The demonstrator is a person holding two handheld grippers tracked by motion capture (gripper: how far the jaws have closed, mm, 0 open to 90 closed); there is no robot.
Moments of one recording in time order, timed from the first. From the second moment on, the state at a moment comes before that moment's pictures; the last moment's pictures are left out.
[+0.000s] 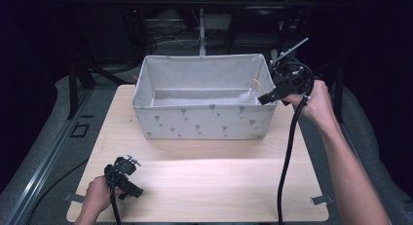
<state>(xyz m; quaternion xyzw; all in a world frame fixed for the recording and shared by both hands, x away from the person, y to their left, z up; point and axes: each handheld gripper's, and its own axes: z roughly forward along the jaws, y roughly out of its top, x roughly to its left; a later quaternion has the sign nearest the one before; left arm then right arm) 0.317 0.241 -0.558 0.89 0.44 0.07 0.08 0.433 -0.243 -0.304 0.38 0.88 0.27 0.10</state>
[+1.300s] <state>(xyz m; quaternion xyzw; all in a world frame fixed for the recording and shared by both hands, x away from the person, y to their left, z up) 0.317 0.239 -0.559 0.89 0.44 0.07 0.08 0.317 -0.258 -0.470 0.41 0.86 0.29 0.06</state>
